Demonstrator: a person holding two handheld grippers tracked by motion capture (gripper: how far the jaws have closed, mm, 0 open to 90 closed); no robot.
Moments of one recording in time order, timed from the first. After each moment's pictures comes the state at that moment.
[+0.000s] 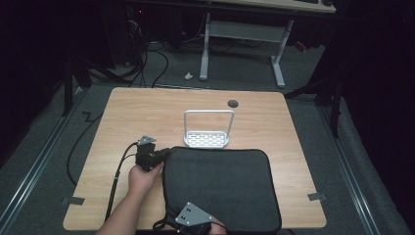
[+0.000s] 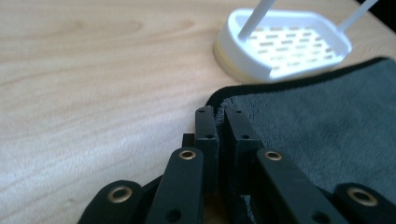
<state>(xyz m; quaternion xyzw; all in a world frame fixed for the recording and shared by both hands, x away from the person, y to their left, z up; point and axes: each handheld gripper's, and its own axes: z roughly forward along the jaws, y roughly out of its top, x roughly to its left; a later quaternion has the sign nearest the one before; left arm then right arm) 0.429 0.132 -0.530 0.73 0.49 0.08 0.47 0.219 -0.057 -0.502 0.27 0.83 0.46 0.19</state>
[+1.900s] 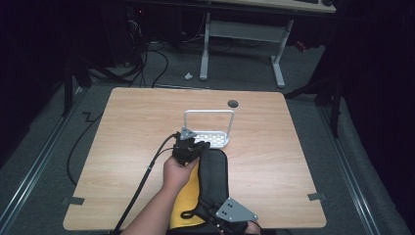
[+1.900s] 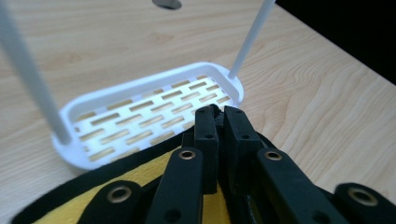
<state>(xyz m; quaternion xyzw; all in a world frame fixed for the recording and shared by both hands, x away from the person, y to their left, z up) 0.424 0.012 -0.485 0.77 0.42 0.10 0.47 0.216 -0.147 -0.482 0.31 0.80 0.47 0.23</state>
